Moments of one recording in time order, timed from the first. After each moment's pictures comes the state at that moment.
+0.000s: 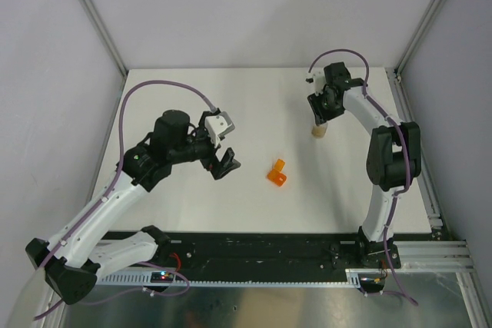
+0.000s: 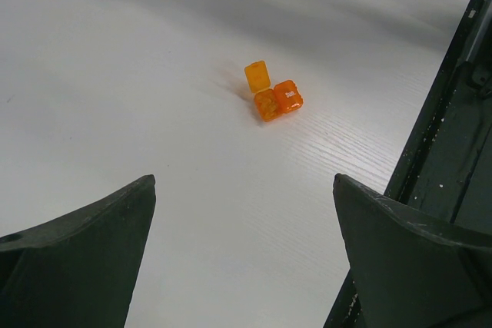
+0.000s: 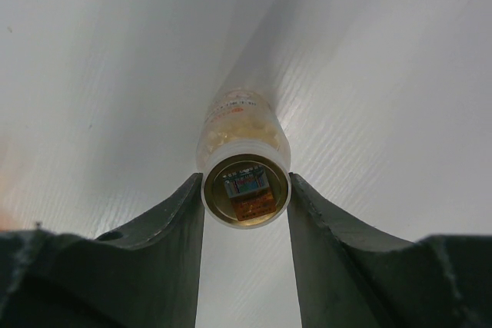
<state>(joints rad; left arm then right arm) -0.61 0.99 1.06 -0.57 0.40 0.24 0.20 1.96 1.63 -0.75 -0.08 -0.27</state>
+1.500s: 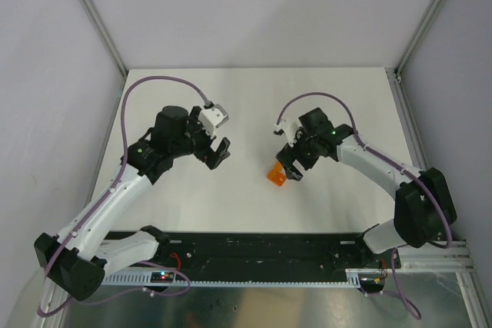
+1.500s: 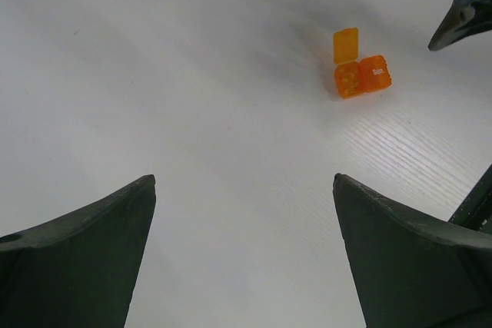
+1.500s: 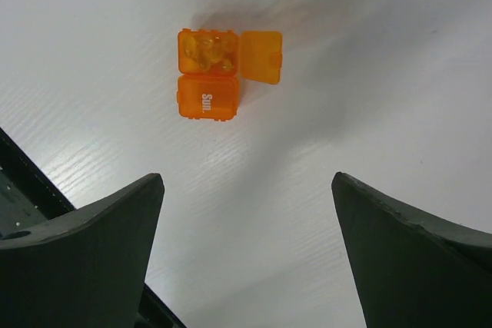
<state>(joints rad) -0.51 1.05 1.03 -0.55 0.27 0.28 0.53 1.46 1.07 -0.66 -0.29 -0.32</state>
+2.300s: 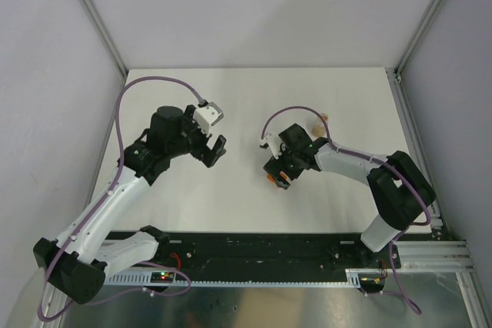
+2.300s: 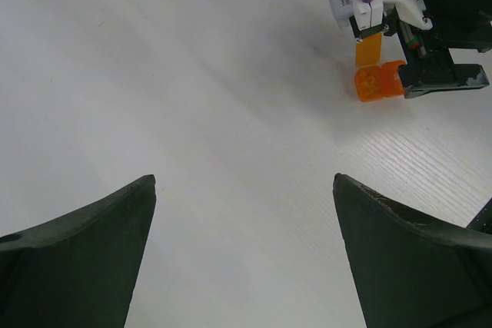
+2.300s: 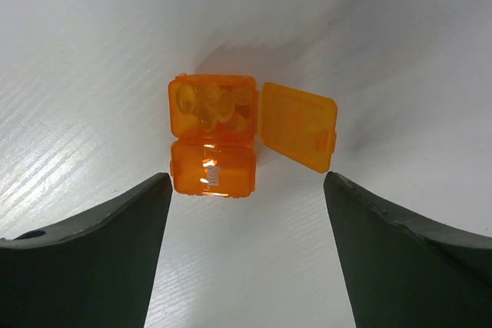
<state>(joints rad) -0.47 1.02 1.01 -0.53 0.25 0.27 0.67 1.63 0.97 -0.41 -0.17 -0.23</state>
